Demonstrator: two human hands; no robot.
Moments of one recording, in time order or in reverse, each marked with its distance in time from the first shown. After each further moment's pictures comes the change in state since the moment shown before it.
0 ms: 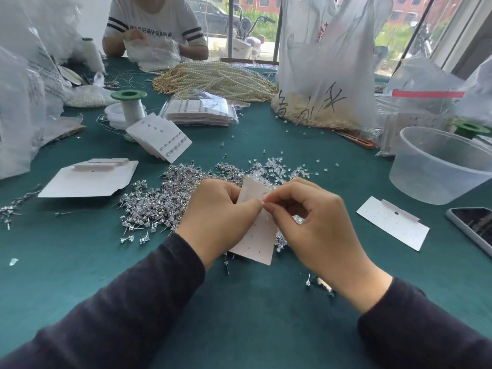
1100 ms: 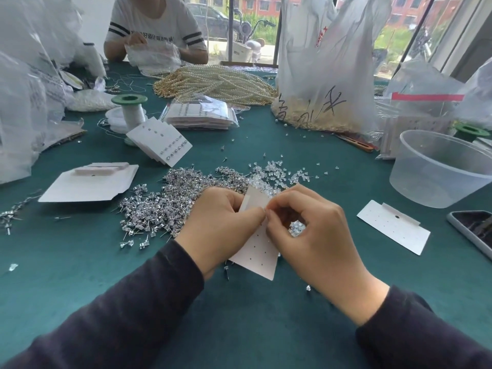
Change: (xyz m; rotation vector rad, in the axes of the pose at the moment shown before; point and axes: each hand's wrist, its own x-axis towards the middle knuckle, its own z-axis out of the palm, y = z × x) left_hand -0.004 0.003 0.002 -0.046 -0.088 -0.041; right_hand -0.004 -0.007 0.003 -0.064 0.038 -0.035
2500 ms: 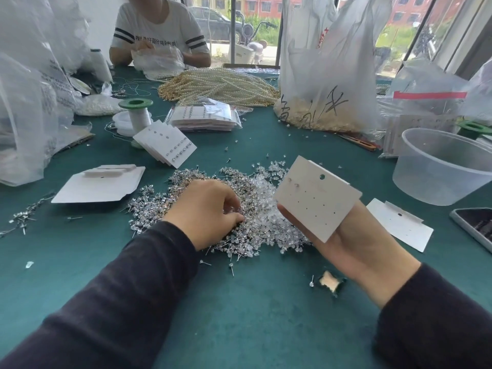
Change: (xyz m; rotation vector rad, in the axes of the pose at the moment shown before) left_hand 0.020 -0.008 -0.033 0.810 -0.038 0.259; right_hand 0.014 0.001 -0.025 1.232 -0.053 0.756
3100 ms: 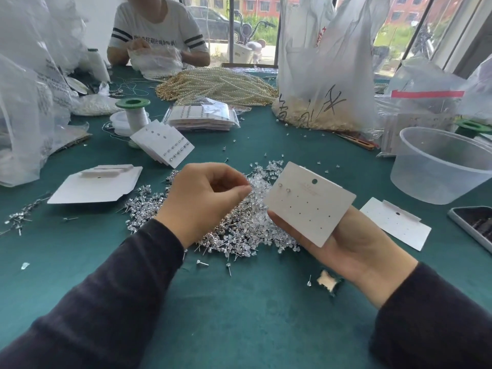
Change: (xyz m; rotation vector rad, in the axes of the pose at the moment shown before) left_hand -0.003 0.010 -0.009 -0.666 0.148 -0.054; right_hand -0.001 0.001 0.000 0.105 -0.040 0.129
